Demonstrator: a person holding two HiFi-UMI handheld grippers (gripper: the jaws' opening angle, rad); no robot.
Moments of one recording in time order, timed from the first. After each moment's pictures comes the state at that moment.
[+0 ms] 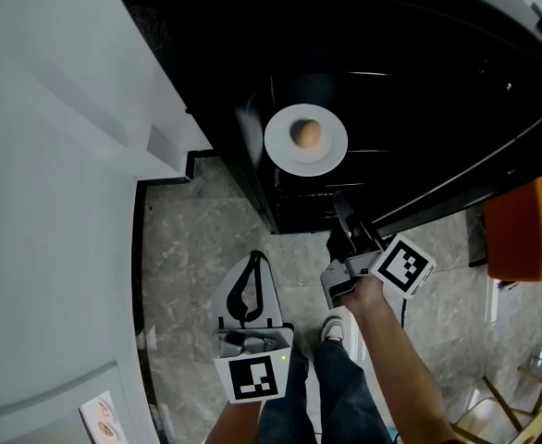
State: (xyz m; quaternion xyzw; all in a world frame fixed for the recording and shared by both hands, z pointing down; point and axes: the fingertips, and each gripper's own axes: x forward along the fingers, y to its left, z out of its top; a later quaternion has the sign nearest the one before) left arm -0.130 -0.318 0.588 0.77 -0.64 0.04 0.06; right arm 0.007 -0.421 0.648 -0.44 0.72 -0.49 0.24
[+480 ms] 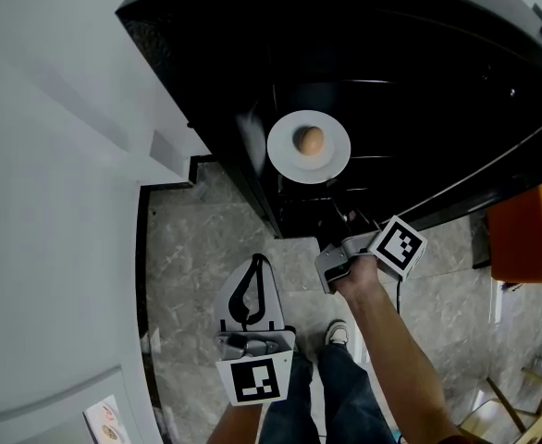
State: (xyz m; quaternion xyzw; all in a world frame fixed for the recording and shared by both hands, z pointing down) left arm -0.131 -0.327 0.587 0.77 -0.64 0.04 0.05; right arm -0.005 -0.456 0.664 -0.40 0.66 -0.56 0.31
